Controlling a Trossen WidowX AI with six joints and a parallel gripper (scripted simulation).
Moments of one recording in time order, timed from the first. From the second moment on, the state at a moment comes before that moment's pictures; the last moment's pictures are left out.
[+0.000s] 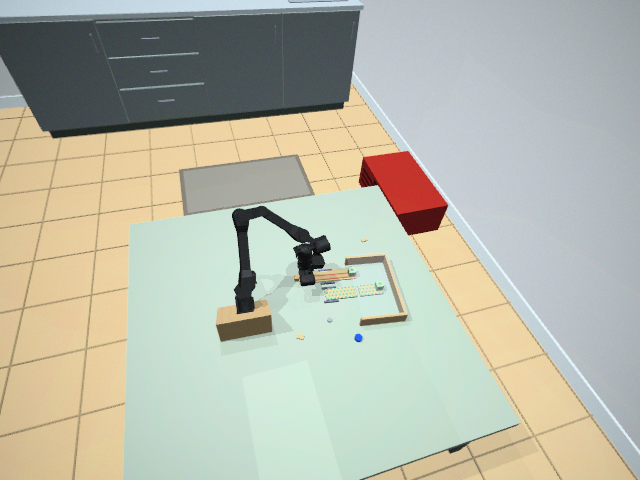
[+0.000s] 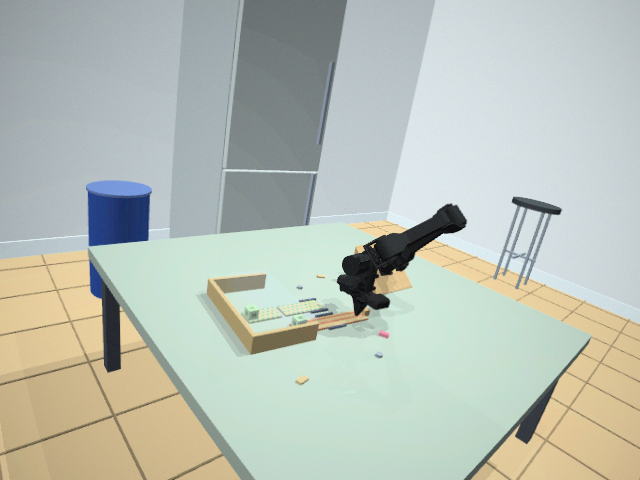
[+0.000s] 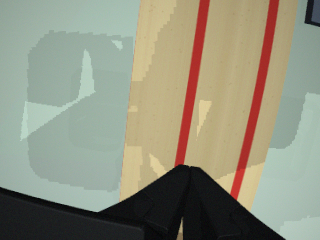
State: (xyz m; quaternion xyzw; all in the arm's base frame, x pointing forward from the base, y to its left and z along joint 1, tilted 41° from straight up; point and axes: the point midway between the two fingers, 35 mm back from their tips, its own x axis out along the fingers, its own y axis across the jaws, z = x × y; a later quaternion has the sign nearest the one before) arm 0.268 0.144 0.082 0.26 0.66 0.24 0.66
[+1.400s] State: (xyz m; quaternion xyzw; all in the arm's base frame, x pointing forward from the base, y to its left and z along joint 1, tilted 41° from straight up) arm 0.207 0.146 0.084 0.26 0.66 0.24 0.66
